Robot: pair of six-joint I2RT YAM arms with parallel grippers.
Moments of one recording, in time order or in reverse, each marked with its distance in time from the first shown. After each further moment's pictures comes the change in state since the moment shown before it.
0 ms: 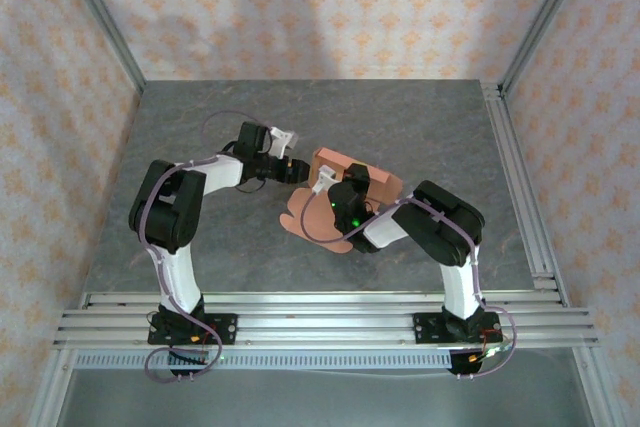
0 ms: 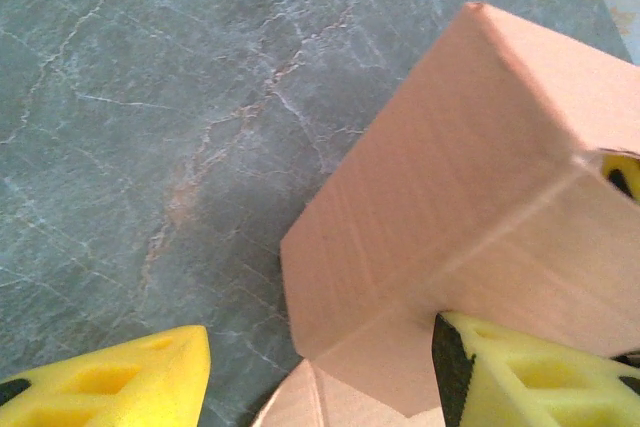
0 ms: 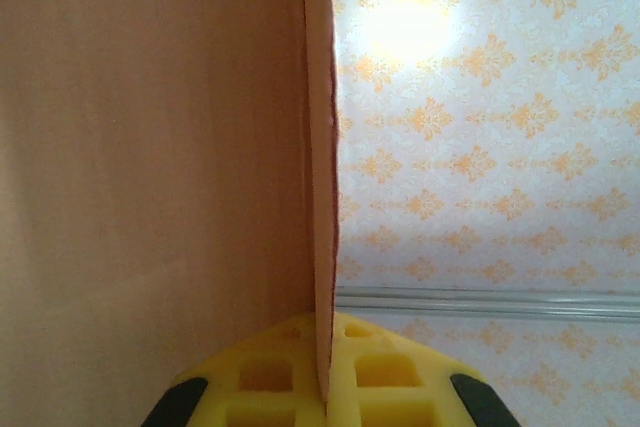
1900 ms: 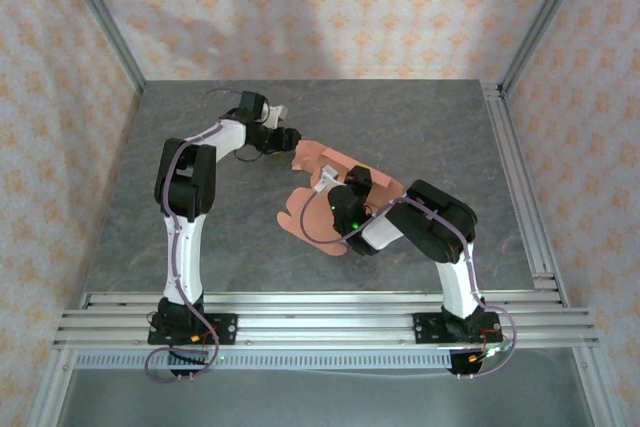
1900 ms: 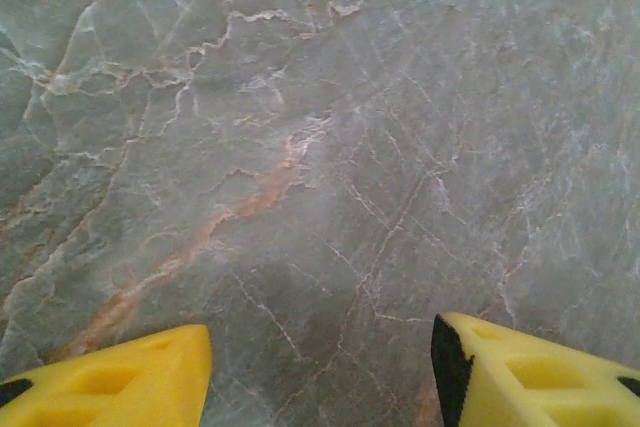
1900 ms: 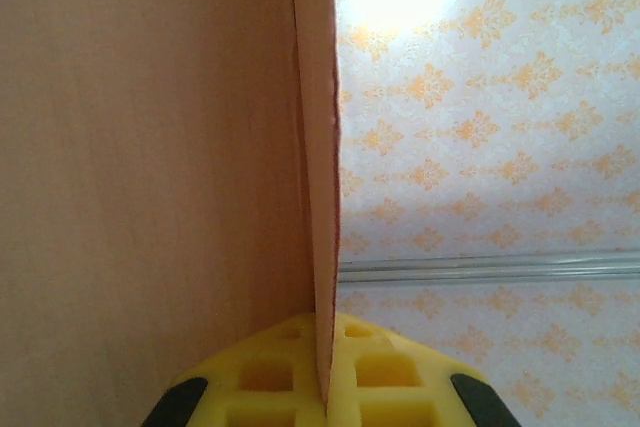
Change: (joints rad) left arm 0.098 0.341 0.532 -0.342 -0.087 -0.087; right arm 0.003 0.049 -0.007 0.066 0.061 0.053
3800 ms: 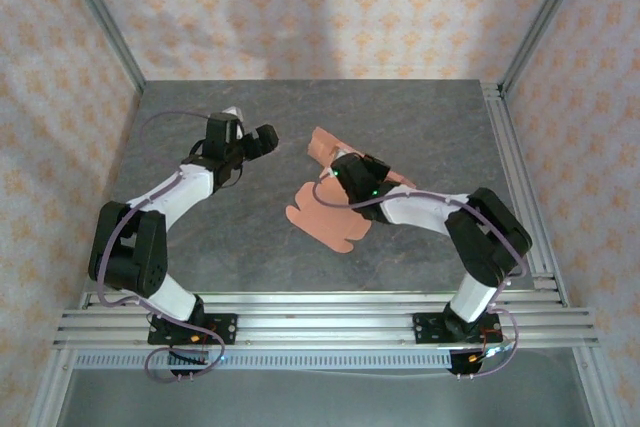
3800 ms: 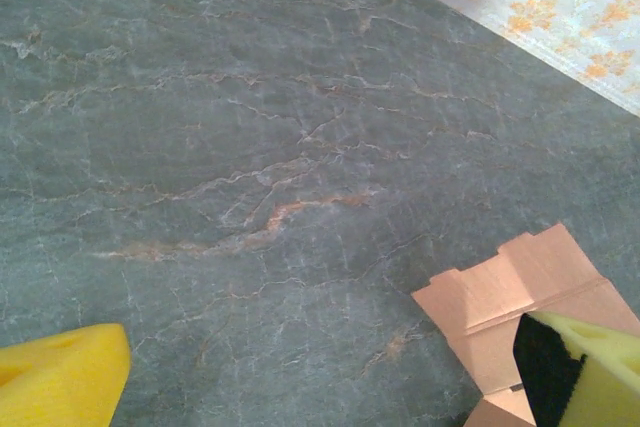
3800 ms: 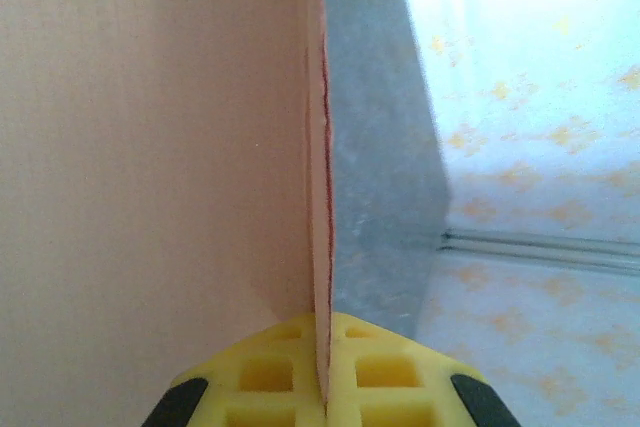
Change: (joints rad) left arm -0.028 -0.681 -0.645 0.337 -0.511 -0.362; right arm -0.095 -0.320 0.175 -1.006 -0.215 0.490
